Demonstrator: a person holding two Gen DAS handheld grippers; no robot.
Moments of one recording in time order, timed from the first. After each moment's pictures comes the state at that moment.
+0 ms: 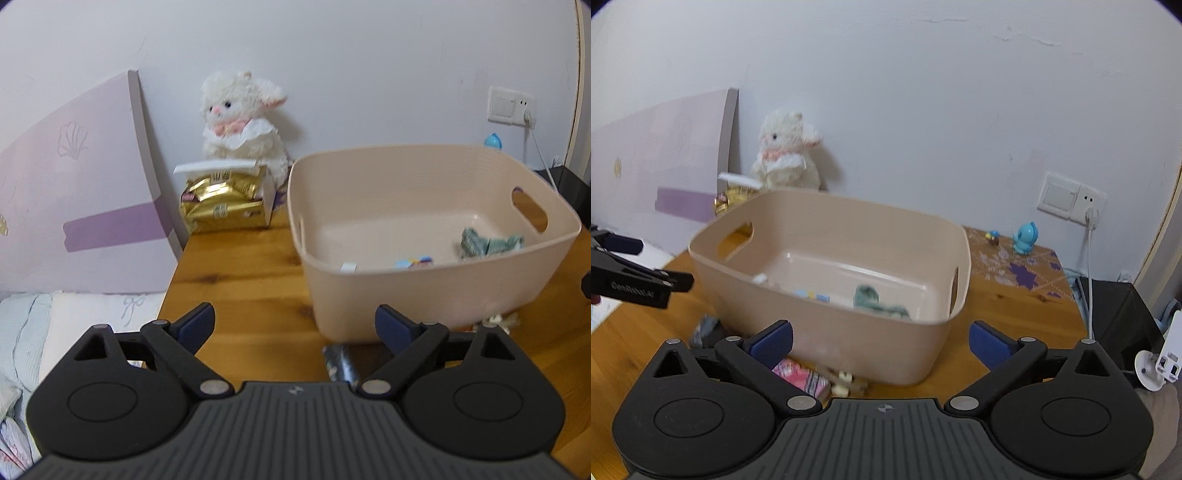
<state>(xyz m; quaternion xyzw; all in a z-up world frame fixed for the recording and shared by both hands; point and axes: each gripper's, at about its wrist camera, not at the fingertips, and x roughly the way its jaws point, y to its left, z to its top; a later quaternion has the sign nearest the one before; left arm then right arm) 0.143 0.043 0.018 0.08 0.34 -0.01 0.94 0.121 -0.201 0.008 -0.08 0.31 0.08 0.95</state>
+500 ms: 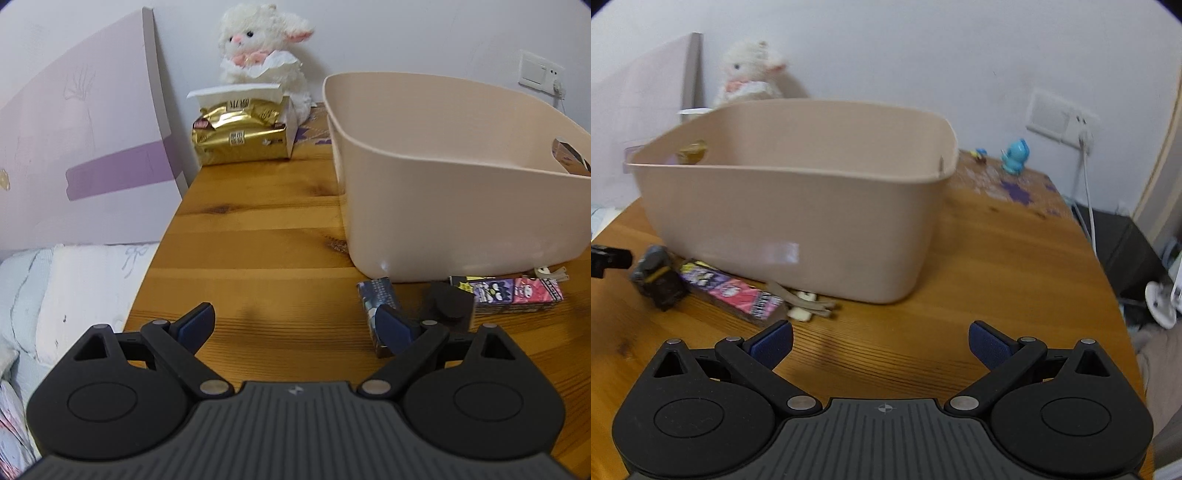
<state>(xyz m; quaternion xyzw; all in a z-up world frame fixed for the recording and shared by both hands) 0.154 0.068 -0.042 0.06 0.40 0.02 0.92 0.144 -0.226 -0.075 -0.04 0.38 0.04 0.92</state>
